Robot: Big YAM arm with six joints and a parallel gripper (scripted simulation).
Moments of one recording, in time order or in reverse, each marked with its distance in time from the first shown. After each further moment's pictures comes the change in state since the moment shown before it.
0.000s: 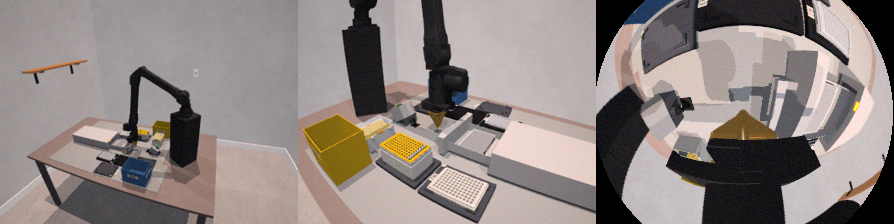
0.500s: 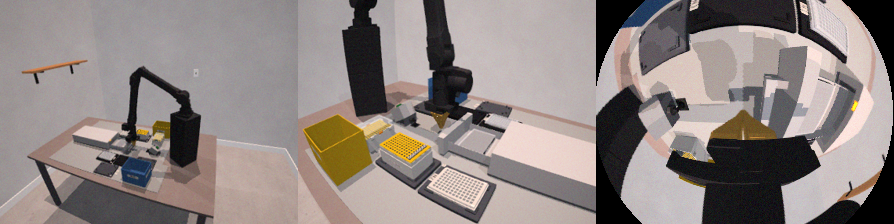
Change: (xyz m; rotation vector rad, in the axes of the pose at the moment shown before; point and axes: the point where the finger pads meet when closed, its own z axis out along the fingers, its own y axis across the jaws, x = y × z) arm 0.000 -0.014 0.000 0.002 0.000 0.000
